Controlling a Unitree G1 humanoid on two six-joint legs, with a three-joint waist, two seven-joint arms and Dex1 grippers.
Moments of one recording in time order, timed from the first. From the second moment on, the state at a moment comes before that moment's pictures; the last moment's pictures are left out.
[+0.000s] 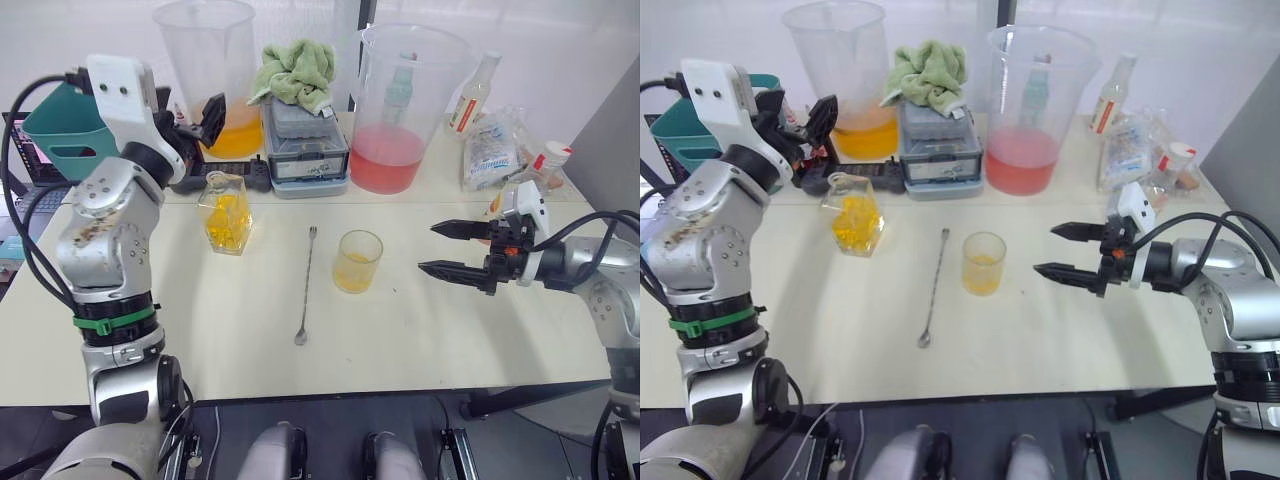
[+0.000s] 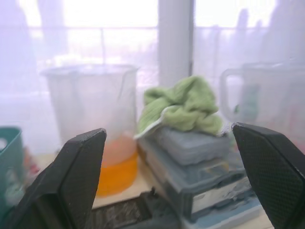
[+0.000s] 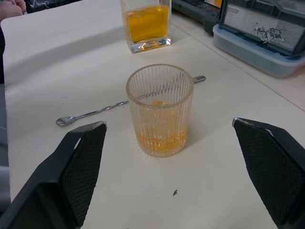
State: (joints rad) left arm -0.85 0.46 0.32 -0.13 -0.37 0.66 -0.35; right arm -0.50 -0.85 -0.12 -0.04 0.57 0.57 1.18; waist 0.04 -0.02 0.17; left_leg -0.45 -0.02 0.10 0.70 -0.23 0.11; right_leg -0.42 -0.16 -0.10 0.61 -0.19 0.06
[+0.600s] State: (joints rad) left arm -0.29 0.77 0.32 -0.36 -0.65 0.75 -0.86; right arm -0.22 -0.80 -0.34 -0.14 0.63 0.53 1.05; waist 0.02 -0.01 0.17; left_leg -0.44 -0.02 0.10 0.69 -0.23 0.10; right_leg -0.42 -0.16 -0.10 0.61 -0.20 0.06
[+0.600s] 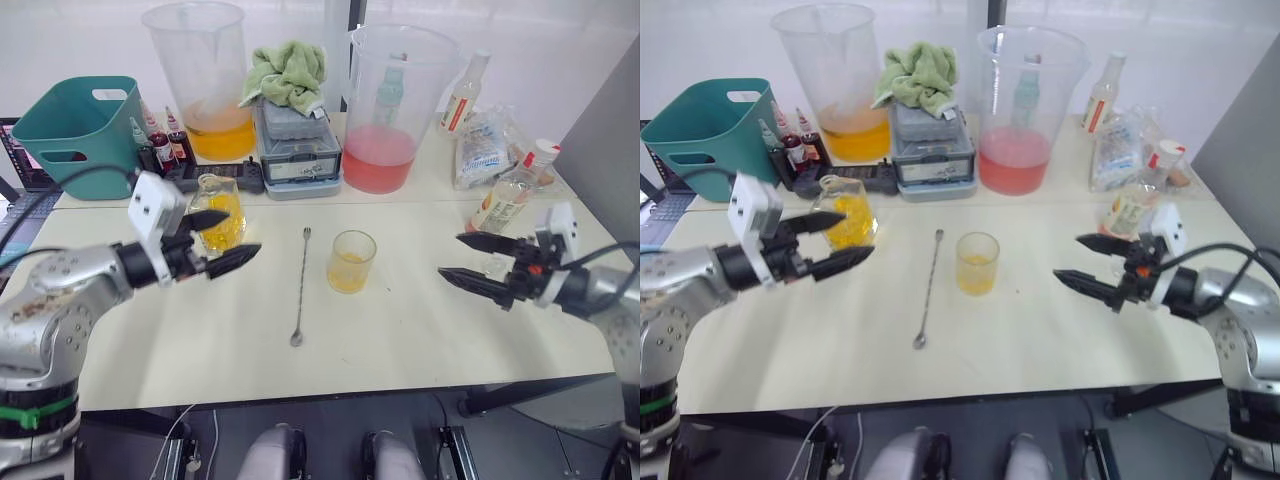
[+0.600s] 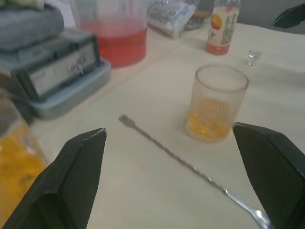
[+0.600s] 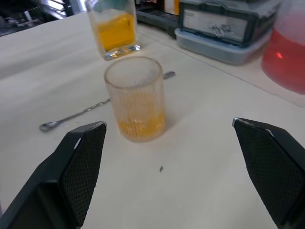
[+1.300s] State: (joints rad) left arm 0.02 0.70 0.41 -0.16 -0.66 0.49 -1.01; right arm 0.13 -0.64 -0.59 -0.07 0.57 0.29 0.87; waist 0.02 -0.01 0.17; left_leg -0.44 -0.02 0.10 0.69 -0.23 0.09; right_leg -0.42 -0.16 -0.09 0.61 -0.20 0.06
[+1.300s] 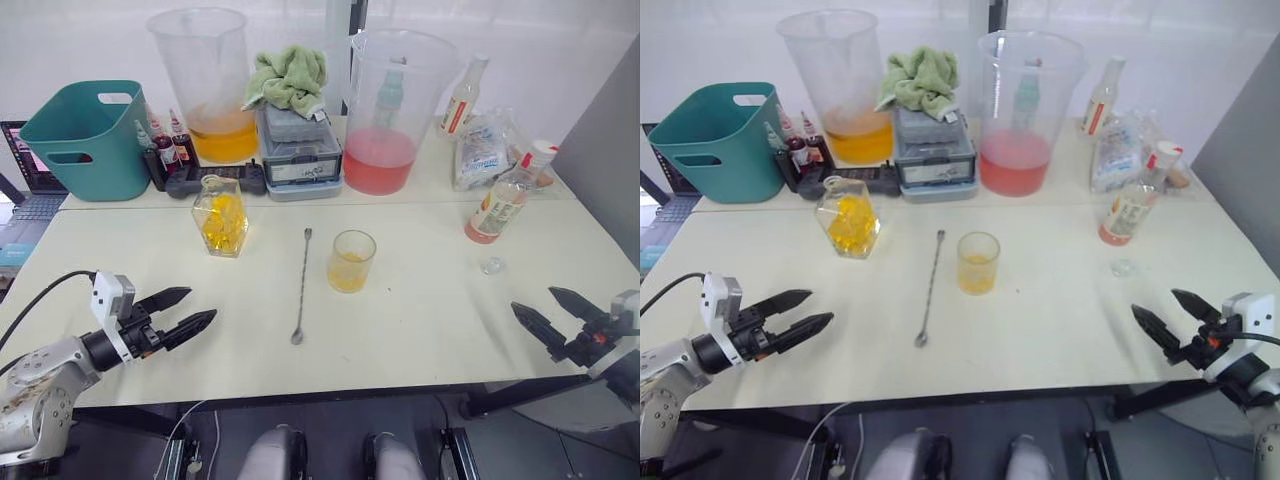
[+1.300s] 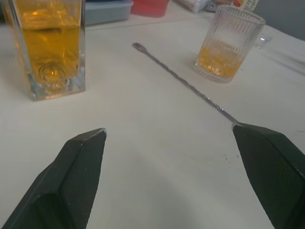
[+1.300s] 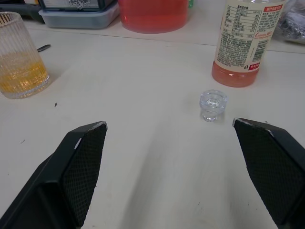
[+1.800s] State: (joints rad) left arm -0.20 0.70 0.29 -0.43 -0.84 0.68 -0.89; right arm -0.43 -0.77 -0.42 0.29 0.49 0.29 0.83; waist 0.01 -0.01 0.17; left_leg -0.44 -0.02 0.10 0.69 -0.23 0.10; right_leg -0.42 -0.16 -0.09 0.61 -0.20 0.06
